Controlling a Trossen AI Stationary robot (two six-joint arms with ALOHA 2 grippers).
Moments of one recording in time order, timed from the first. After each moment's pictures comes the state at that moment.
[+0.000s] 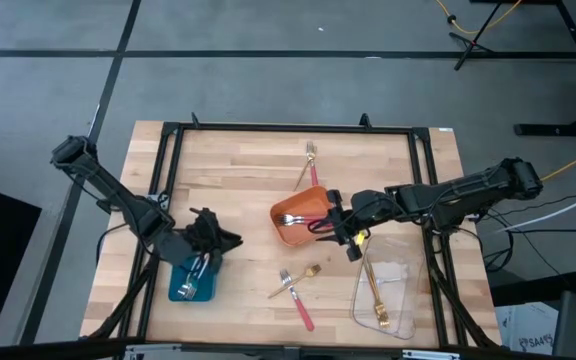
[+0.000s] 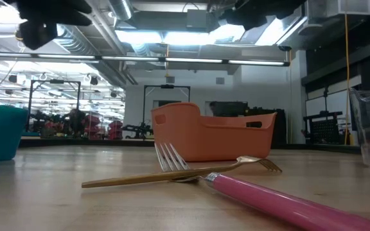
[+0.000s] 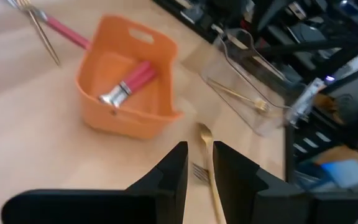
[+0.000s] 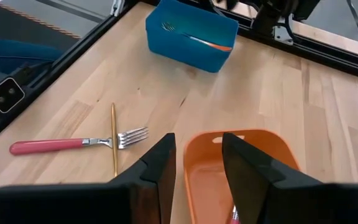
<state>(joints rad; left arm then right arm) -0.64 1.08 0.67 -0.17 -0.73 -0.98 0.20 1.31 0.94 -0.16 -0.07 -0.22</state>
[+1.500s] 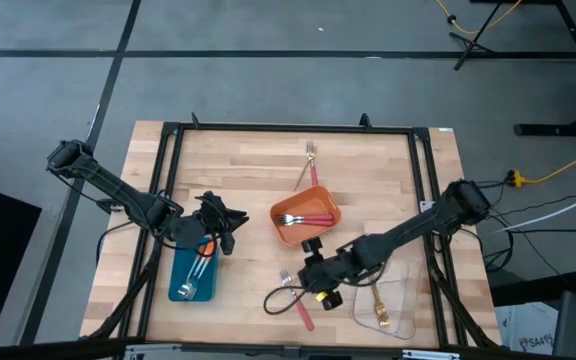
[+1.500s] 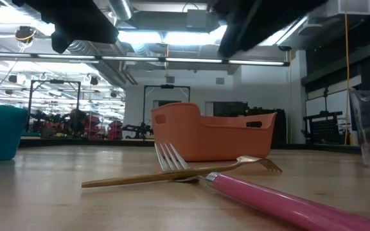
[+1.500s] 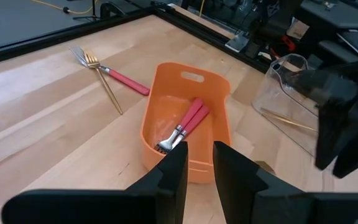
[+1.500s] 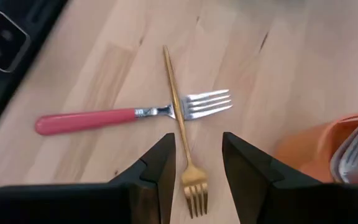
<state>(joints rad) -0.48 1.08 0.67 -0.17 -0.79 -0.77 0.47 1.83 1.40 -0.55 0.14 0.02</state>
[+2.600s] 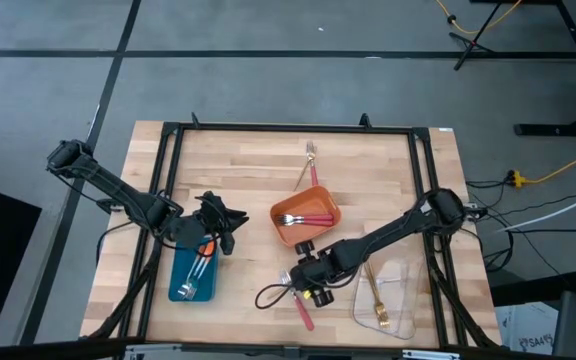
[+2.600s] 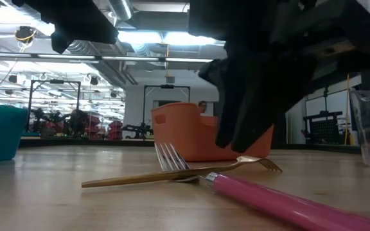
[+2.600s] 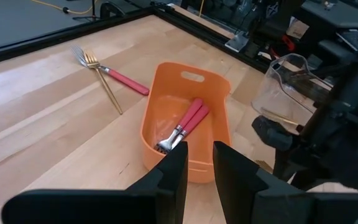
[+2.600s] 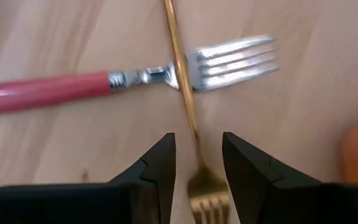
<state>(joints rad) -0.48 1.08 0.67 -0.17 -0.79 -0.77 0.42 2.02 1.40 -0.51 0.06 0.02</state>
